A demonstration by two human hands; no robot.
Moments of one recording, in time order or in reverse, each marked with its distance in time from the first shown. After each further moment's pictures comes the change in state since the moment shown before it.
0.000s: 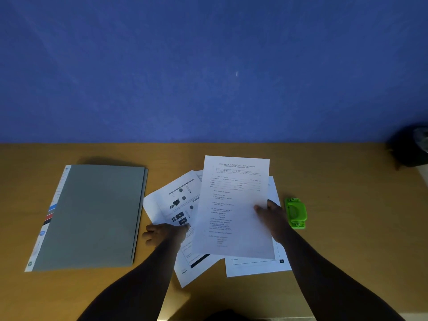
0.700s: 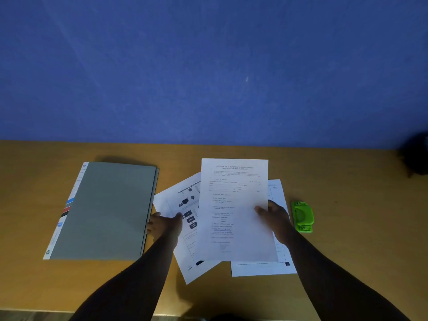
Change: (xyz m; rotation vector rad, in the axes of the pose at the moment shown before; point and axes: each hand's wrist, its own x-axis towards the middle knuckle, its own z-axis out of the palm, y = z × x) left_hand 0.010 -0.005 -0.026 -0.244 0.053 0.137; right_hand -0.010 -0.008 0.004 -0.019 -0.116 -0.065
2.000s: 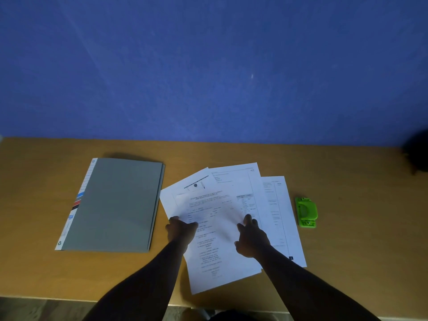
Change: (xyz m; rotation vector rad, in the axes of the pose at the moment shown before) left_hand -0.011 -0.029 0.011 -0.049 -0.285 0.062; right_hand -0.047 0.034 0.073 -1.284 -0.238 -0.278
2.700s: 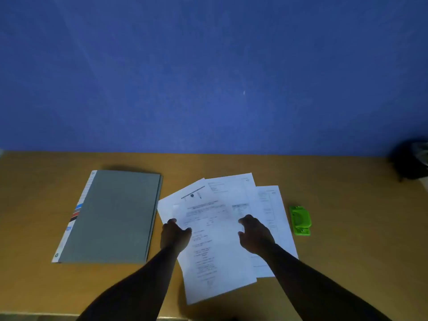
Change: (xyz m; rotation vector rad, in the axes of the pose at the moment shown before) left_hand -0.003 0.007 -0.018 0.265 0.030 0.224; right_hand -0.009 0.016 -0.039 0.209 0.138 -0.030
